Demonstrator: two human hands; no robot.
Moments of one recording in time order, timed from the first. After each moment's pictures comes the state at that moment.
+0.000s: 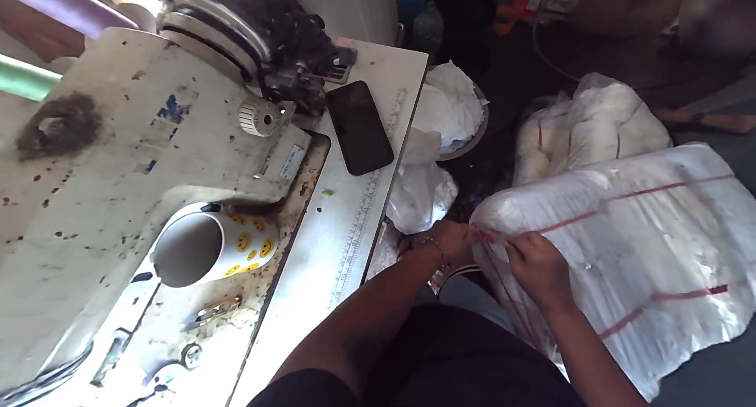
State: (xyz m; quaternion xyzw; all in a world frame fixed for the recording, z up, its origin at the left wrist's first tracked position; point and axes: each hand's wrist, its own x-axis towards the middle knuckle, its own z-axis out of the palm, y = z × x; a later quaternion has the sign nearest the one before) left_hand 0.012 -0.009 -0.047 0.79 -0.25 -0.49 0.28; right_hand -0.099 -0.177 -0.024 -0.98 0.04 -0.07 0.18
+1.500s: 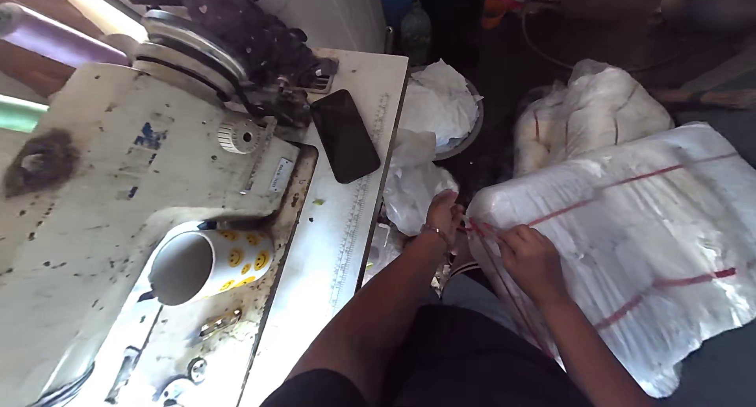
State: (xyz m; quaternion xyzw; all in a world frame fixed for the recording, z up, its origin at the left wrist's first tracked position) left_hand 0.016 -0.033 -0.061 0.50 0.31 -0.35 0.73; right_hand -0.094 -0.173 -0.030 -0.98 0.02 -0.09 0.17
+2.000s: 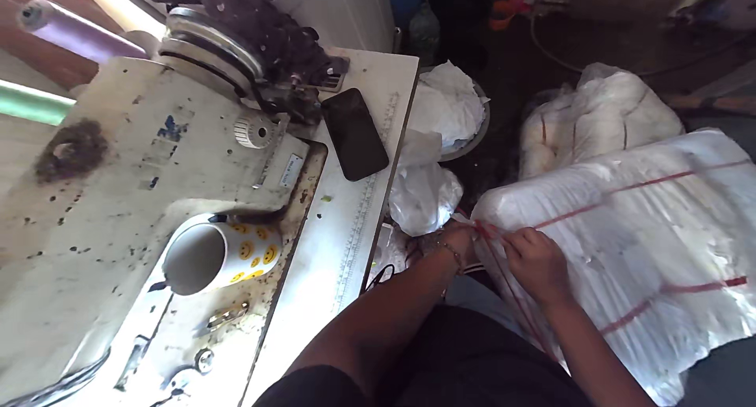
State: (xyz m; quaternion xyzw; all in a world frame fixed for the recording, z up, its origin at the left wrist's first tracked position) left_hand -0.014 -0.036 -0.058 0.61 0.24 -0.49 0.58; right_hand -0.094 -0.172 -0.028 -0.98 0.03 -0.08 0.17
